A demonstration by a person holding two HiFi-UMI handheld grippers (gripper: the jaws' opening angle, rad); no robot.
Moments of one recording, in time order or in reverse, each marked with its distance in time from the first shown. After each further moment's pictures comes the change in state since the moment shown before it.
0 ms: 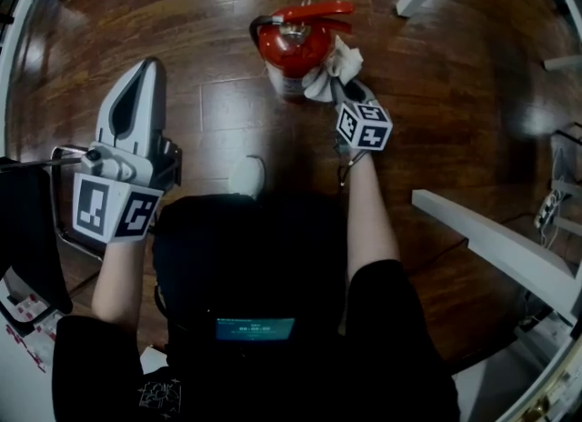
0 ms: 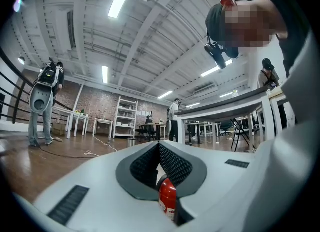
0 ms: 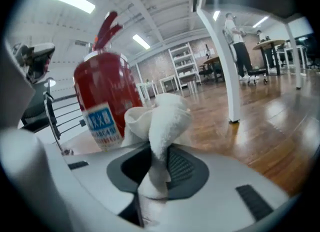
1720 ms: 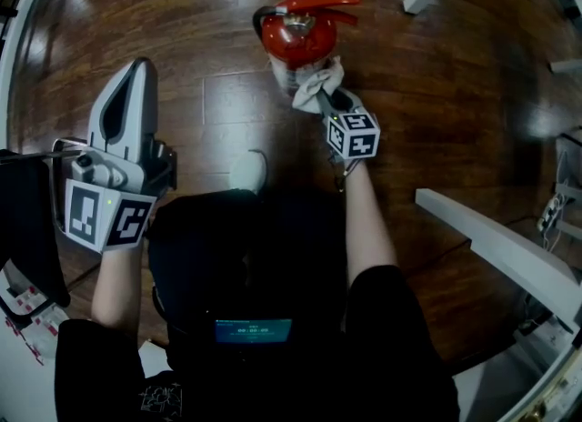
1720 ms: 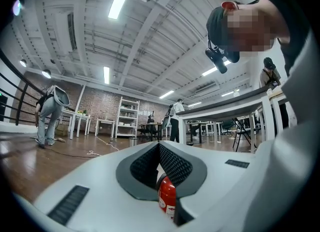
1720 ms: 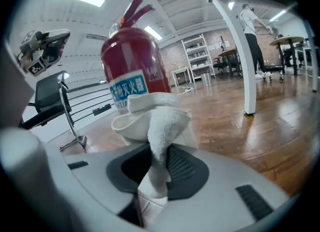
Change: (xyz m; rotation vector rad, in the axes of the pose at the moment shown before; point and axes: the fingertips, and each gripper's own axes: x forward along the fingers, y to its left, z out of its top) left arm -0.014 -0.003 0.004 0.003 0.003 0.023; right arm -0.002 0.047 -0.045 -0.081 0.091 0.122
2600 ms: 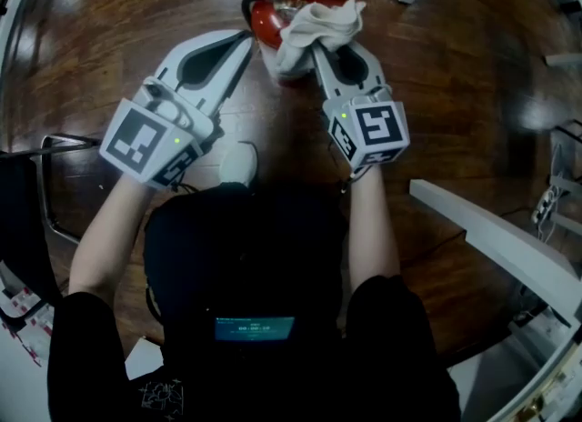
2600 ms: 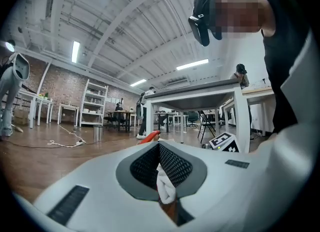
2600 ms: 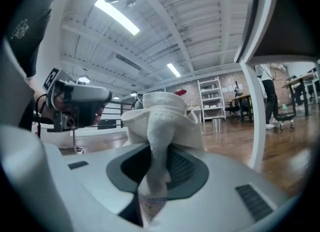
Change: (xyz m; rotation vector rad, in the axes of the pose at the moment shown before) left arm 0.072 -0.081 -0.089 0.029 0.163 -0.384; right arm -0.092 0.071 0.185 -0.255 -0.384 0.048
